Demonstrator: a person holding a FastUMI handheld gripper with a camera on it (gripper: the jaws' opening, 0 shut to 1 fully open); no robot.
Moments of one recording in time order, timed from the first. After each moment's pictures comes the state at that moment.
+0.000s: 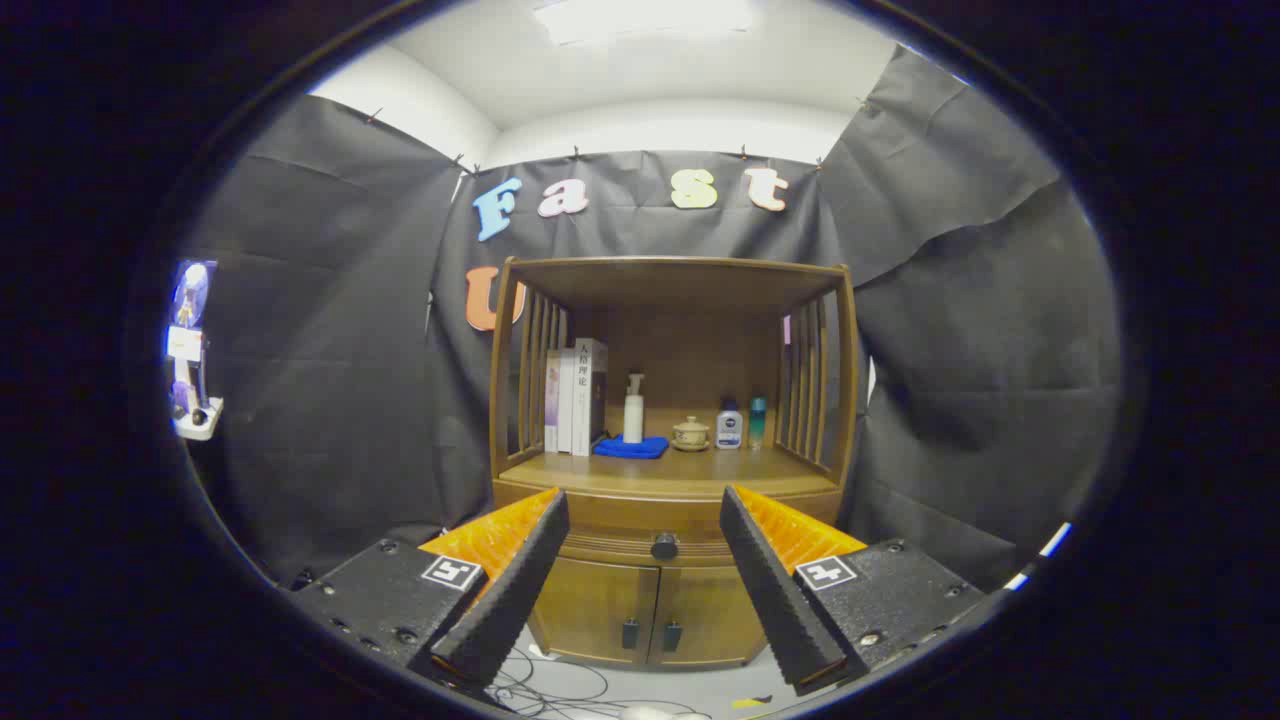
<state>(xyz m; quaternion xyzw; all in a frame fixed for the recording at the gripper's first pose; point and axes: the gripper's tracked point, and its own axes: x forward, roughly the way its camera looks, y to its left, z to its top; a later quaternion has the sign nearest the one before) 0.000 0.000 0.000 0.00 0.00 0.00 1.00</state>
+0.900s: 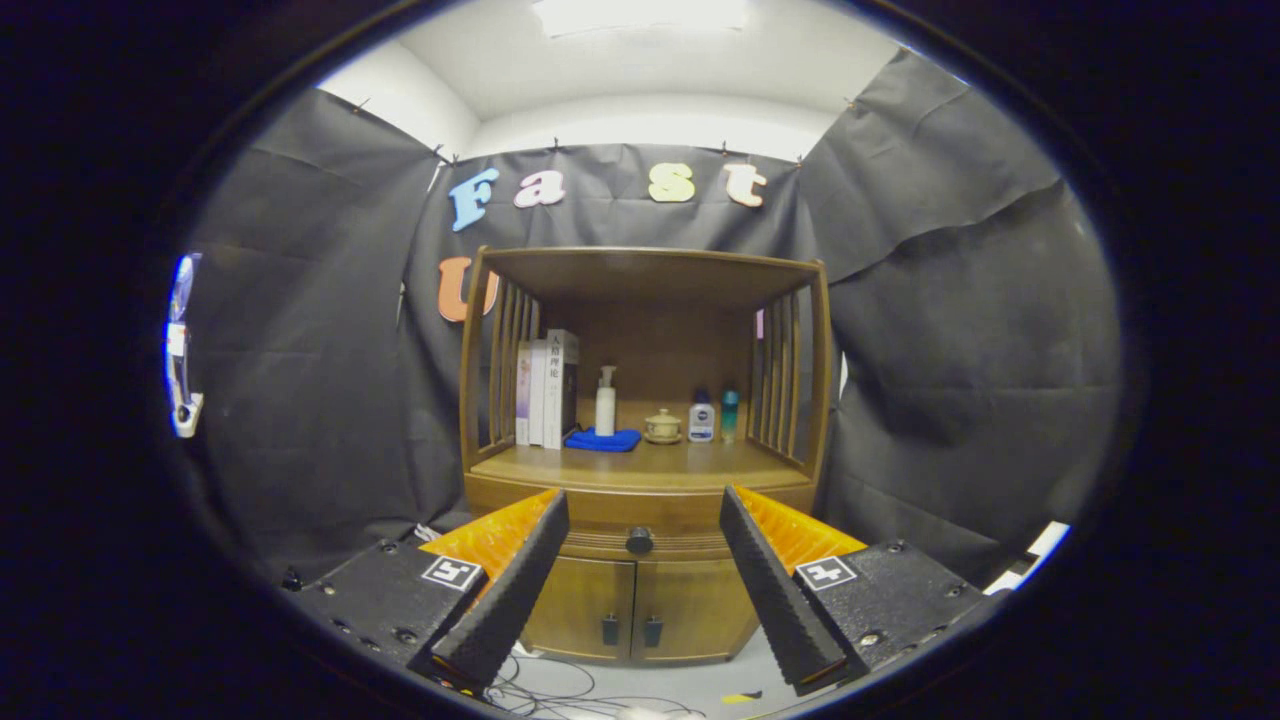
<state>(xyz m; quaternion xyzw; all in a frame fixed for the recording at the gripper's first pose) 0.012 -0.011 -0.011 0.00 0.01 -0.05 1.00</state>
